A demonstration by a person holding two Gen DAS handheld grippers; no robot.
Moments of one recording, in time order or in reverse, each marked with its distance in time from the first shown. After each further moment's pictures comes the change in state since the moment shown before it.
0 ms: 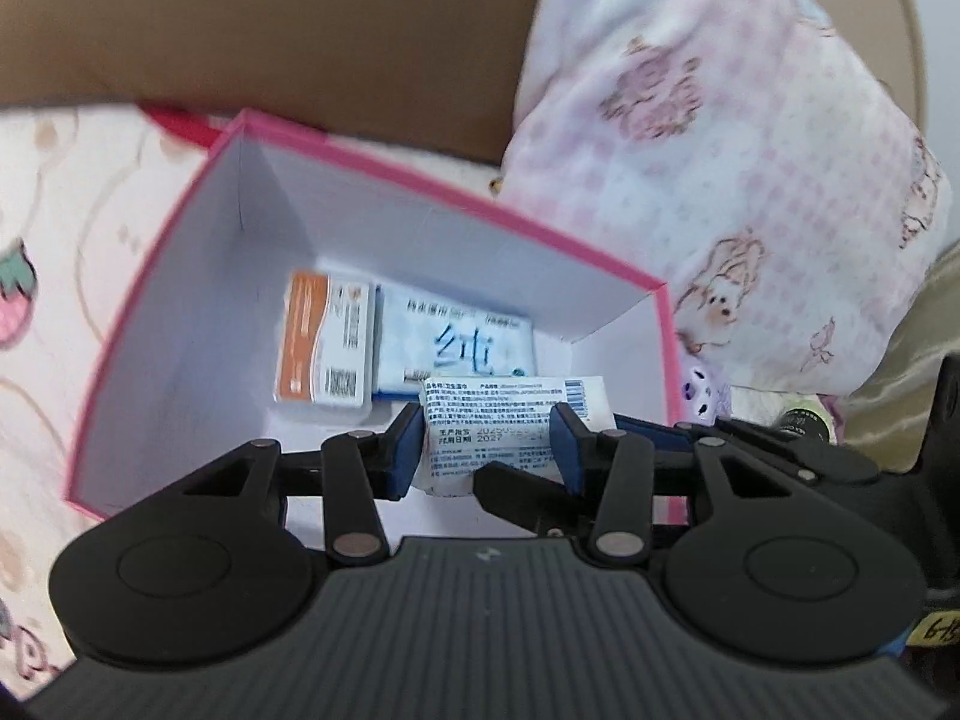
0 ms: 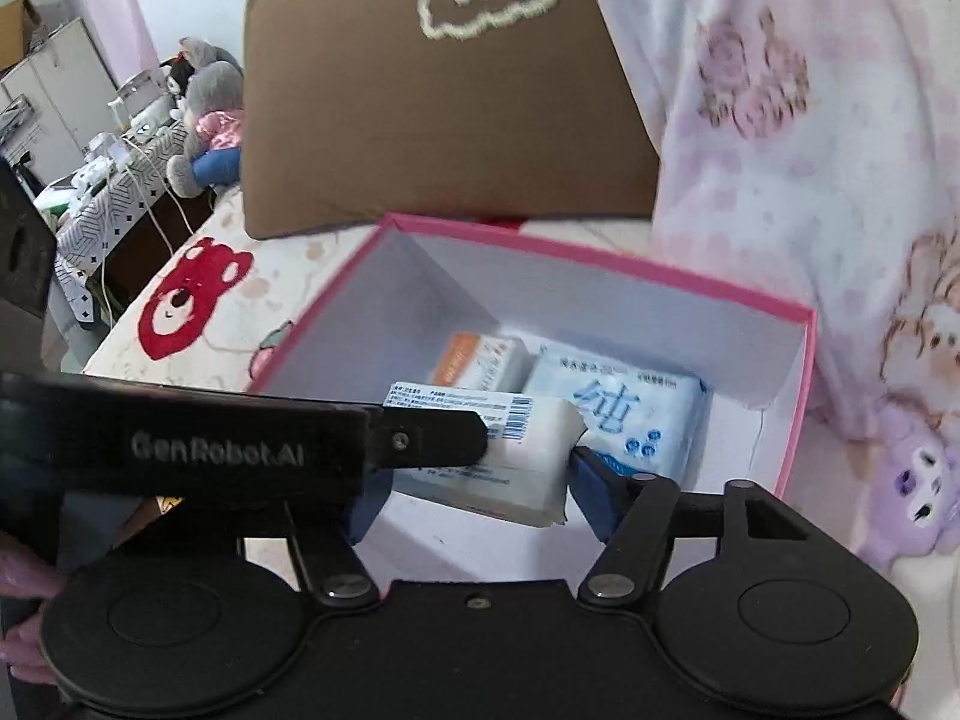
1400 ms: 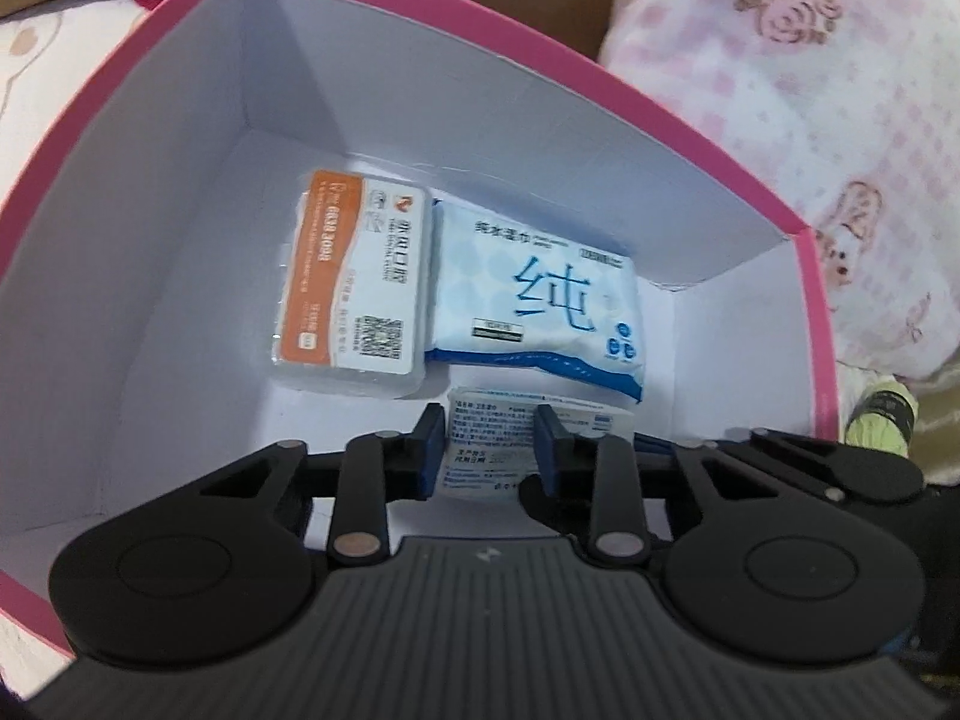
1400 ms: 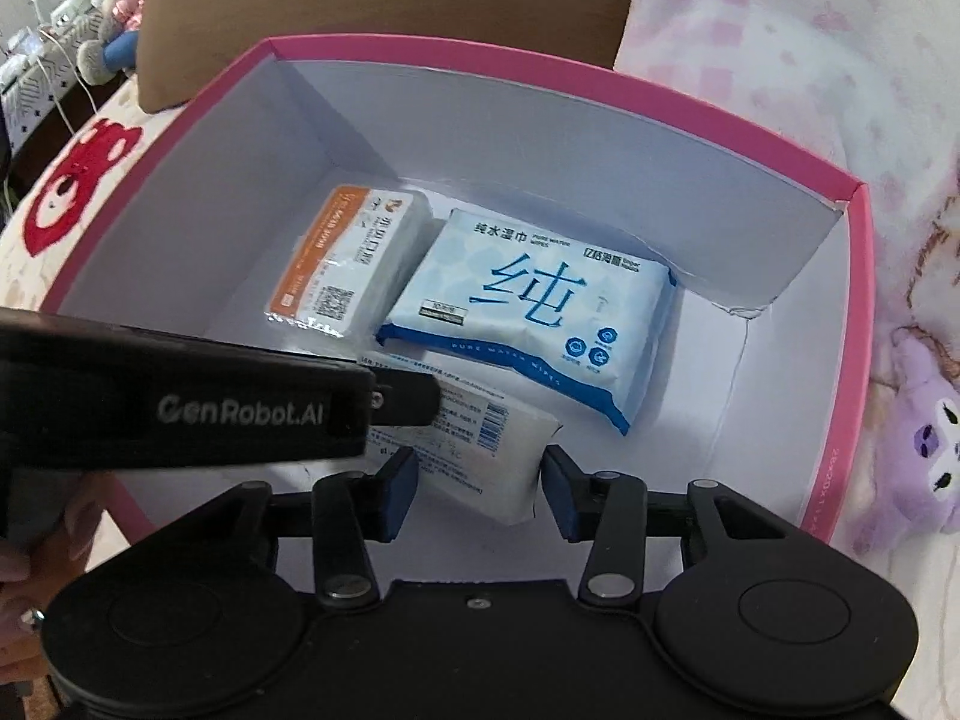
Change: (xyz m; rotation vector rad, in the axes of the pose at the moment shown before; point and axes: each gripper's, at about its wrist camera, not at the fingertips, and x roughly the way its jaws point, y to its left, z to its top) left arm 0.079 0.028 -0.006 -0.027 0.106 0.085; right arm 0.075 -0.018 -0.015 -0.054 0.215 -0.186
